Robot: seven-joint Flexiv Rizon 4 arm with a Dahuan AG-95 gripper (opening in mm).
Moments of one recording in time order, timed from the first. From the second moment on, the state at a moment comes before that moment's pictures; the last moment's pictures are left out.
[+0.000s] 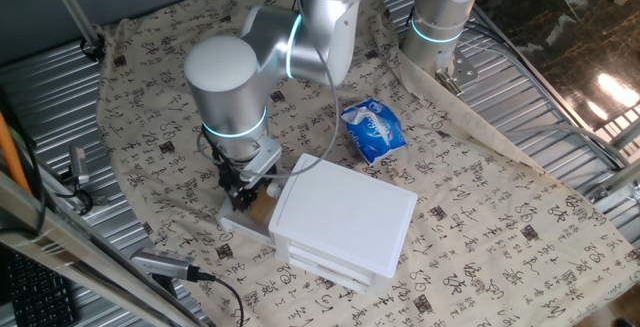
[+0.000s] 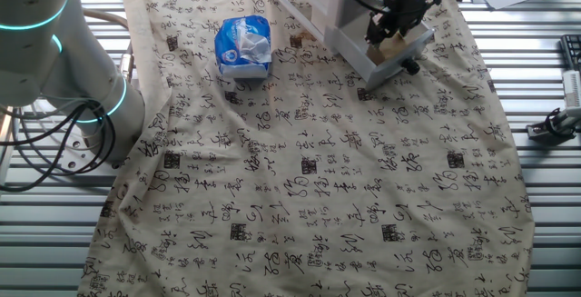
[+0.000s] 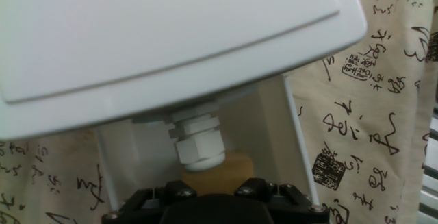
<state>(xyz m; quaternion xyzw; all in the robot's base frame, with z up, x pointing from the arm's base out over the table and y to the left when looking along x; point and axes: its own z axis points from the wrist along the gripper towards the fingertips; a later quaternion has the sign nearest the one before) 0.566 0.175 0.077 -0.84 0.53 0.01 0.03</state>
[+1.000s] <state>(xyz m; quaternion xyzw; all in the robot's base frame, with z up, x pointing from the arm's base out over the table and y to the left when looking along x) 0.576 0.151 0.123 -0.85 0.52 0.02 0.02</state>
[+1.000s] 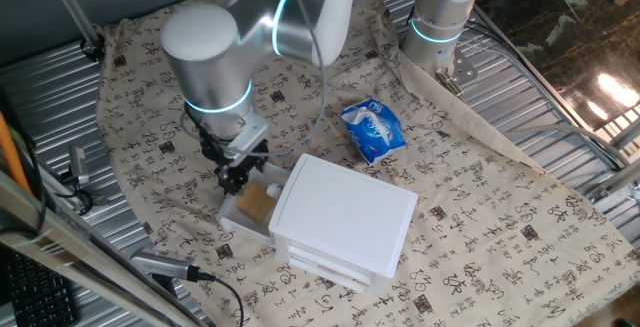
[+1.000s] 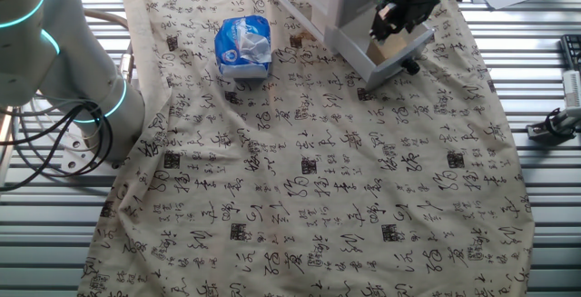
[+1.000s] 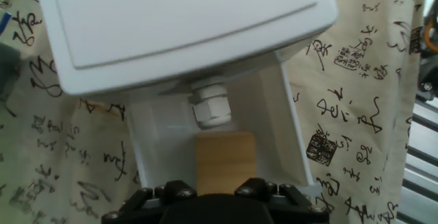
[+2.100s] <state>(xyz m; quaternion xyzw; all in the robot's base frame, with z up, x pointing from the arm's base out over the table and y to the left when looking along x) 0.613 0.126 0.113 -0.89 0.45 -0.01 0.01</state>
